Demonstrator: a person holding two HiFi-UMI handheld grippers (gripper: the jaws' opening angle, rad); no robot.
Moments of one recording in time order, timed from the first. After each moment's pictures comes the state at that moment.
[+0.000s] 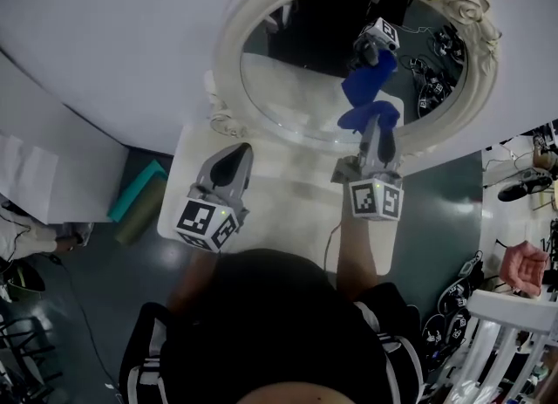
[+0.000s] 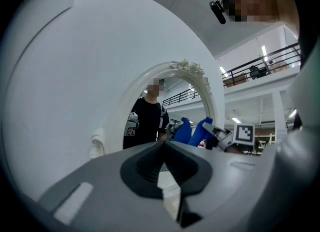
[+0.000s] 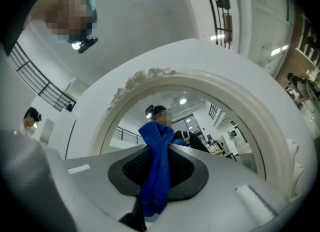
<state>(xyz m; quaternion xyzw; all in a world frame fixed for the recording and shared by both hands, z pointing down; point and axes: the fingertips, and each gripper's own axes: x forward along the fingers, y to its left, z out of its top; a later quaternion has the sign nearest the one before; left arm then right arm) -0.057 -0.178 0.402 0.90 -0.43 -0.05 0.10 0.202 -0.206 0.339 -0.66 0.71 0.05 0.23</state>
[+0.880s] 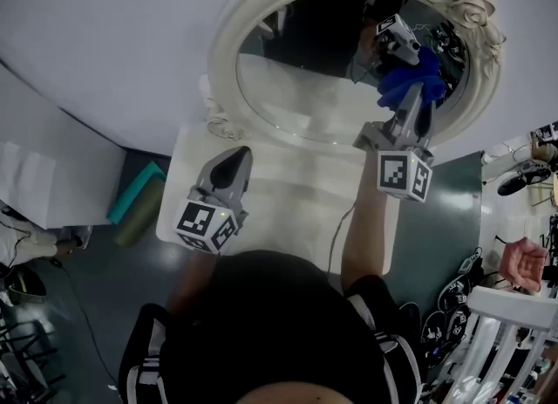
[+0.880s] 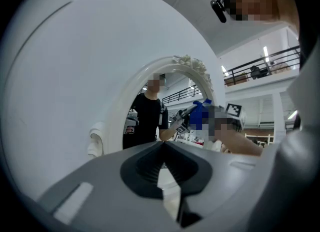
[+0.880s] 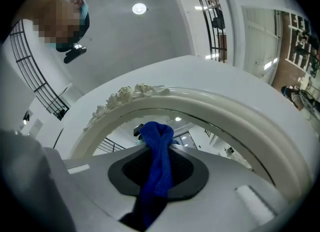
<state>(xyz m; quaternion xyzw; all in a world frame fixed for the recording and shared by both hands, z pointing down) -0.053 -0.186 0.414 0.90 -0.42 -0.04 0.11 0.250 -0.231 0.249 -0.68 0.66 0.12 0.29</state>
